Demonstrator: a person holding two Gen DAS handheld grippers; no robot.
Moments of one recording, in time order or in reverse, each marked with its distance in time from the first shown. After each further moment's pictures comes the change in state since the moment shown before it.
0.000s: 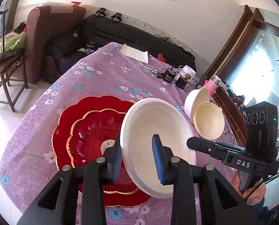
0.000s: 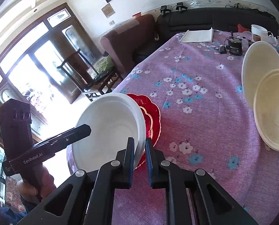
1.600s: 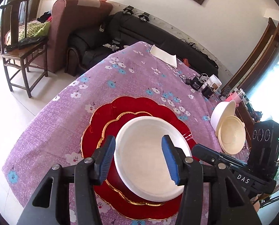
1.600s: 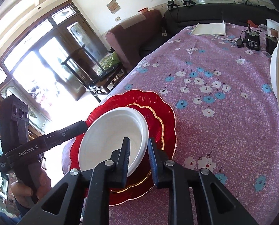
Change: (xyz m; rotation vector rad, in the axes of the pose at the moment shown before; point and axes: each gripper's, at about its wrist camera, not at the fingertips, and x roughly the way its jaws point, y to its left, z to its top) left arm 0.011 0.036 0.005 -0.119 -0.016 0.130; right arm 0.056 -0.001 0.001 -0.011 0.005 0.058
